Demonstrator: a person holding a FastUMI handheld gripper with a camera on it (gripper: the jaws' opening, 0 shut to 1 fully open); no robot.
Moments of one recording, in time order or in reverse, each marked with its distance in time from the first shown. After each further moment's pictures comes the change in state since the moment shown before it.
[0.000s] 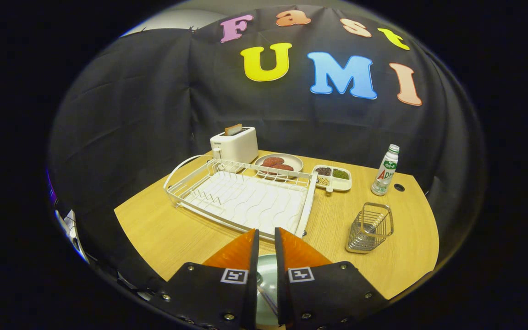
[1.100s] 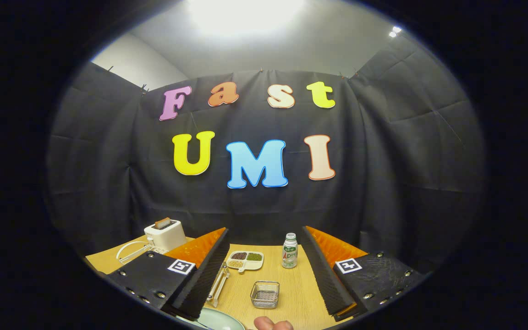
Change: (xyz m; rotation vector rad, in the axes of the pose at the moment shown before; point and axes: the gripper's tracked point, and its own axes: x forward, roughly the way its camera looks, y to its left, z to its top) arm -0.142 -0.183 0.150 0.100 -0.492 -0.368
